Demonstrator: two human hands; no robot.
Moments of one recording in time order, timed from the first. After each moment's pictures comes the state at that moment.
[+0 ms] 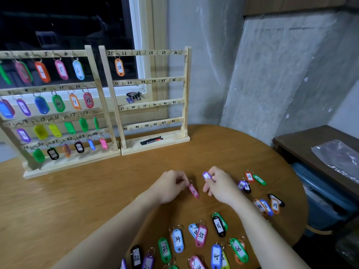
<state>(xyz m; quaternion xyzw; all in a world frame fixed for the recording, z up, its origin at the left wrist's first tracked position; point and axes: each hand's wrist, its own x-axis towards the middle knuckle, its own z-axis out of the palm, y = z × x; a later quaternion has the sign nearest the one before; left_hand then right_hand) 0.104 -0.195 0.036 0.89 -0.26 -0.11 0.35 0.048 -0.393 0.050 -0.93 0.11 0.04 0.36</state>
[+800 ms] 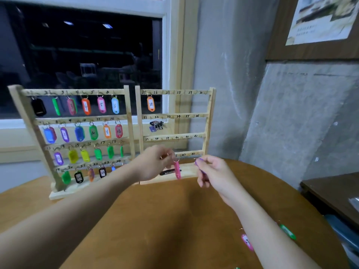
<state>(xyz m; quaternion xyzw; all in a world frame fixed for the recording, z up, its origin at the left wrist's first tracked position) 0.140 -0.112 0.201 0.91 -0.23 0.02 0.35 0.109 -0.328 0.162 -0.75 -0.07 -0.03 0.65</state>
